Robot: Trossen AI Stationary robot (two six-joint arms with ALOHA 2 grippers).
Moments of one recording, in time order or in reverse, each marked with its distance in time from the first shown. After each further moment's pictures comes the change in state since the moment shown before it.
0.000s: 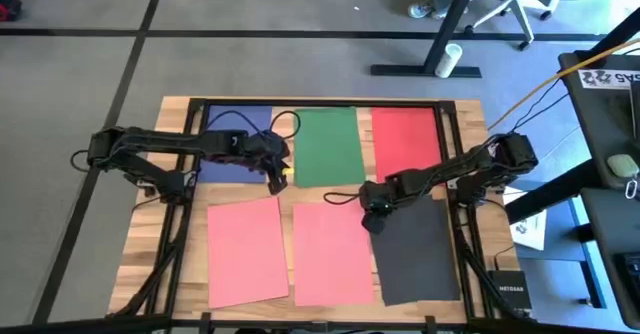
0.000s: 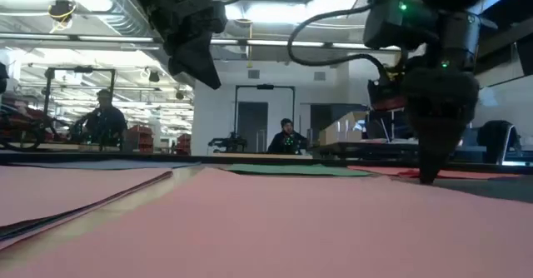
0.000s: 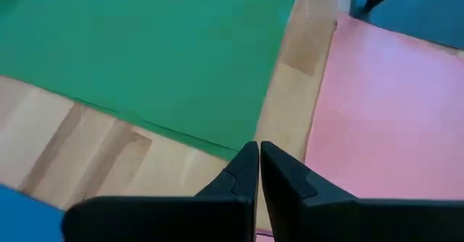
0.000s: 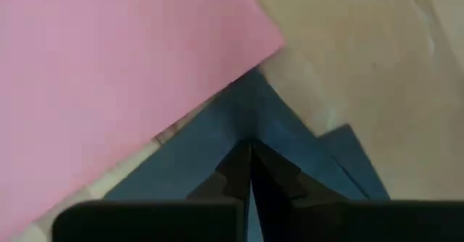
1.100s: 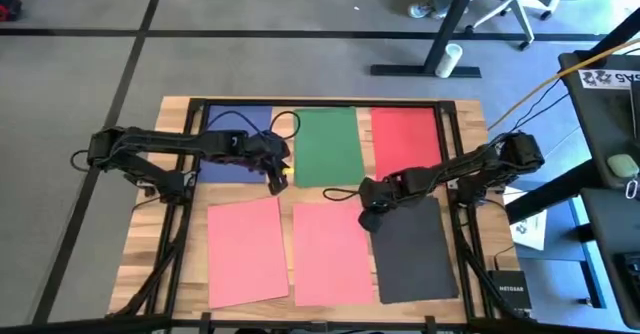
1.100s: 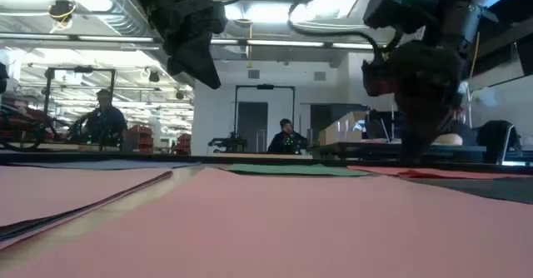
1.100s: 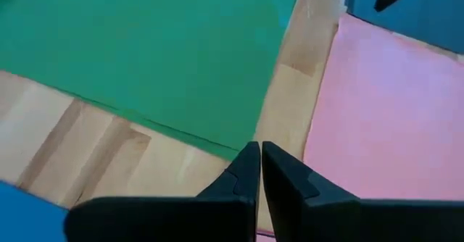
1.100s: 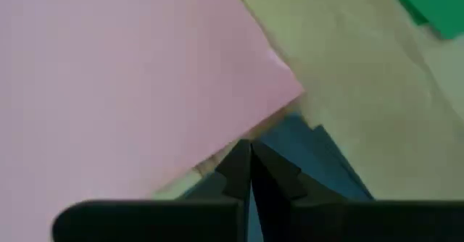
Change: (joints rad) left arm 0.000 0.000 0.000 -0.001 0.000 -0.027; right arm 0.002 -0.041 0.003 0.104 0.019 0.011
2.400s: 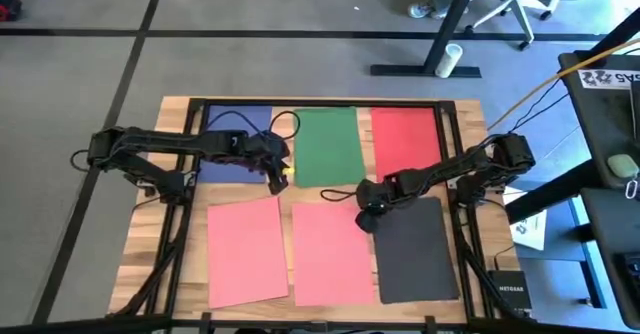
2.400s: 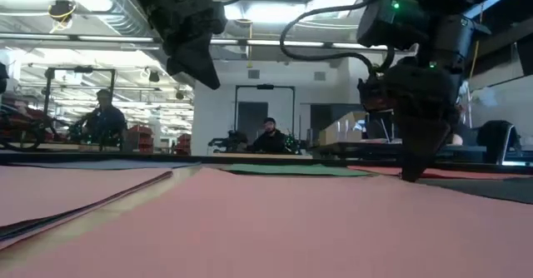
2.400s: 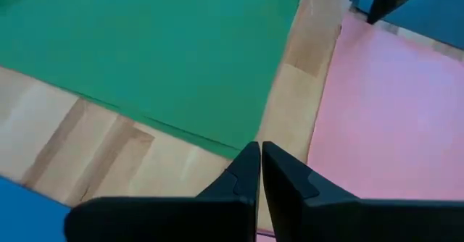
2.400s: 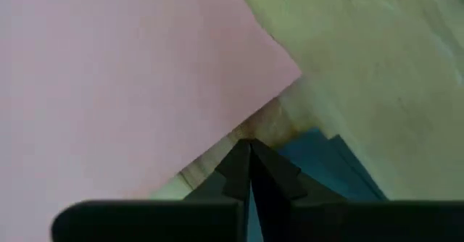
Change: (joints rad) left arm 0.000 0.000 0.000 -0.004 -0.011 -0.001; right arm -0.008 0.063 0.005 -0.017 -0.009 0.045
